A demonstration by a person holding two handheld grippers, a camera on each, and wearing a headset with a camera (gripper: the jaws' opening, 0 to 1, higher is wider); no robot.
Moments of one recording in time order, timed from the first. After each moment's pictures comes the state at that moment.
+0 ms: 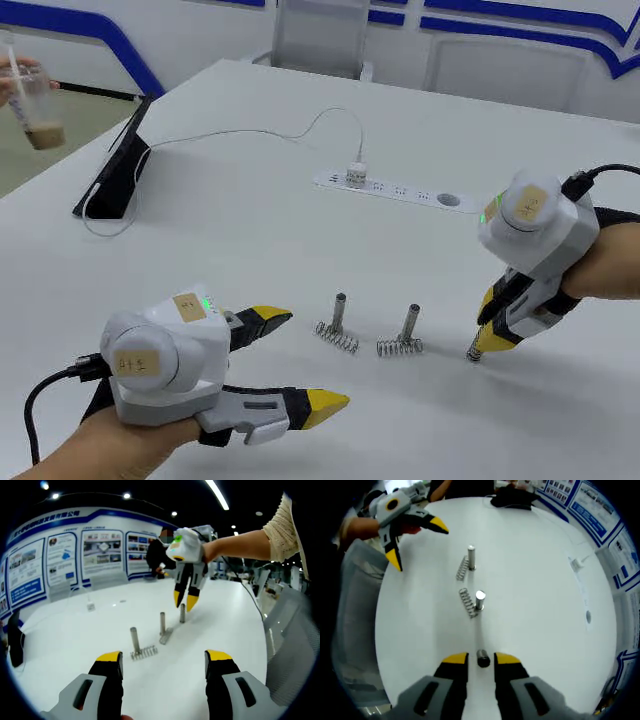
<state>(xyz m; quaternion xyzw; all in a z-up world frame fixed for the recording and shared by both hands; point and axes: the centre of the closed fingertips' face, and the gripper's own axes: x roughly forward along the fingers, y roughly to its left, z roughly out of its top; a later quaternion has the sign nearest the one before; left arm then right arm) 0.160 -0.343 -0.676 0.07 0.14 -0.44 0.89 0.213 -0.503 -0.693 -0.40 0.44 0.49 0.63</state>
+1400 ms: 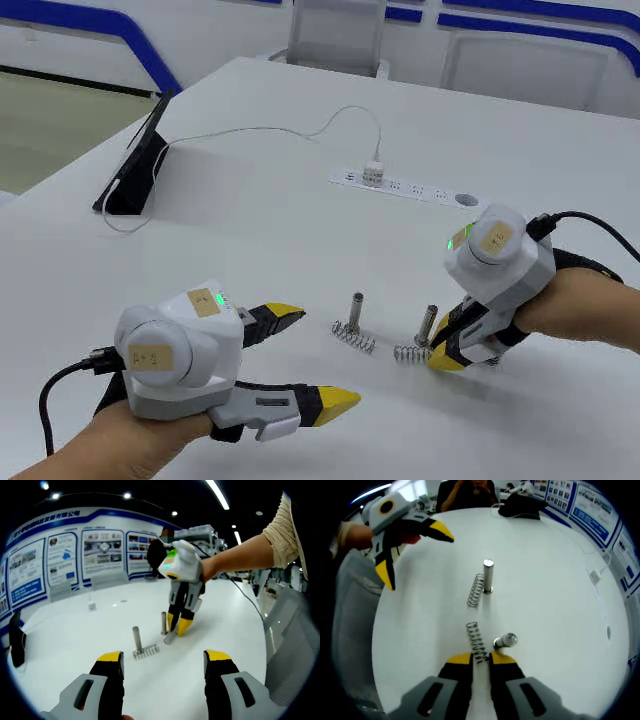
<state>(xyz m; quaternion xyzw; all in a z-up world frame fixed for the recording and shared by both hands) 0.160 -0.337 -0.674 0.07 0.14 -0.43 0.89 0.204 -0.441 -0.741 -0.35 0.42 0.54 0.64</state>
